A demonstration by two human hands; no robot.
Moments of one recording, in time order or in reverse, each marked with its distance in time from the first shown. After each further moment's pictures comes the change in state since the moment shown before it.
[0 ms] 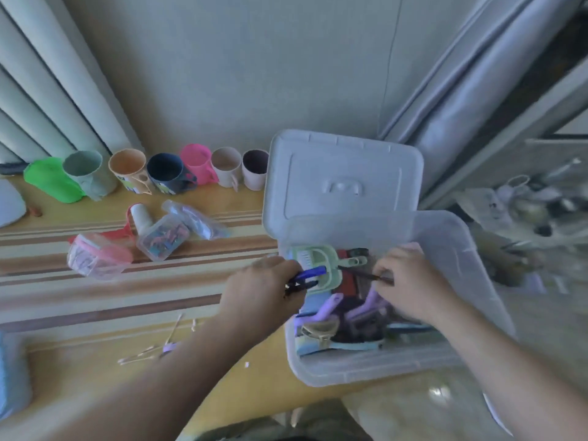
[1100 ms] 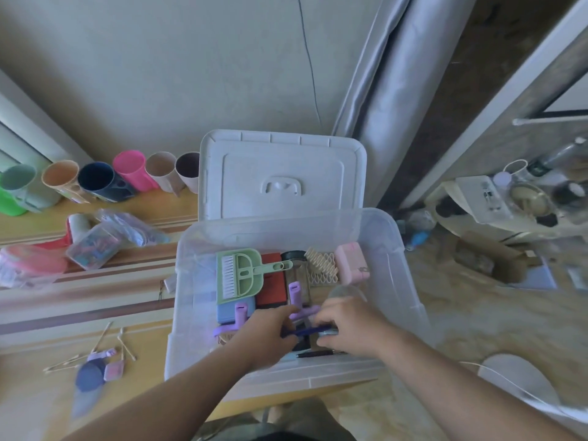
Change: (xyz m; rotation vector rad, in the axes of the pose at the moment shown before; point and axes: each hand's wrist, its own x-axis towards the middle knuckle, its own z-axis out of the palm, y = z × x) left_hand 0.047 0.126 0.174 -0.273 -0.541 -0.196; right_hand -0.019 0.136 0.052 0.212 -0.360 -0.354
